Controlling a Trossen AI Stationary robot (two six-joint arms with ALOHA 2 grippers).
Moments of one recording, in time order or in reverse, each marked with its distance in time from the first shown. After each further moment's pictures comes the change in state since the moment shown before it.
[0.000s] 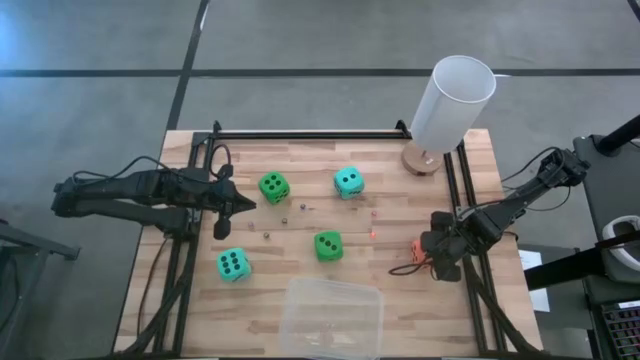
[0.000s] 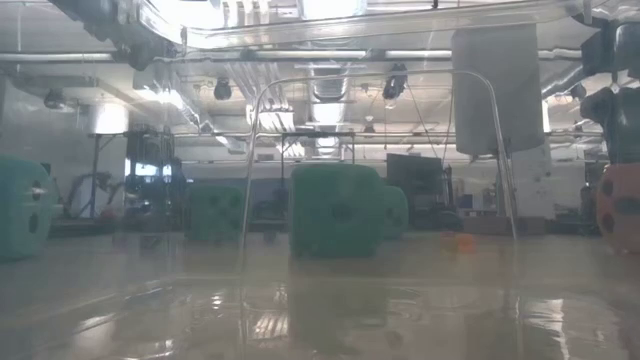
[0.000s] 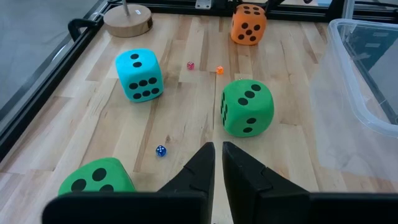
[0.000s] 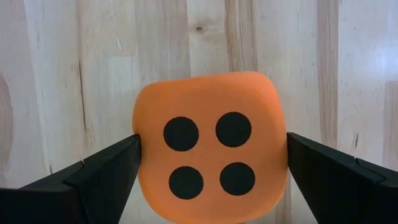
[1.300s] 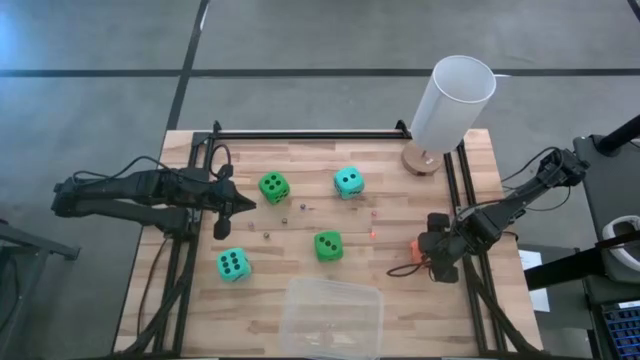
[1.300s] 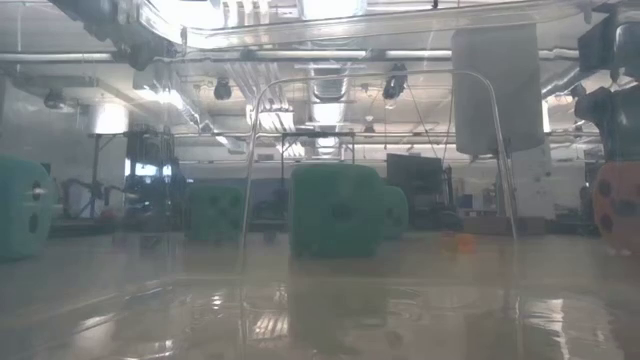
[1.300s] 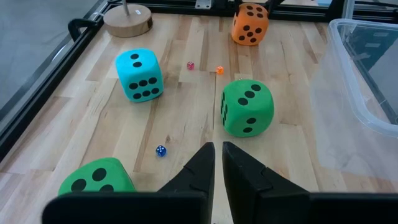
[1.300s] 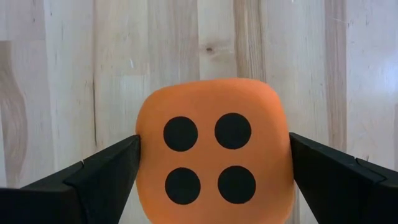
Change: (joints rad) left arm 0.000 0.000 0.000 0.000 0.000 0.000; right arm 0.000 -0.012 -0.003 0.076 0.003 -0.020
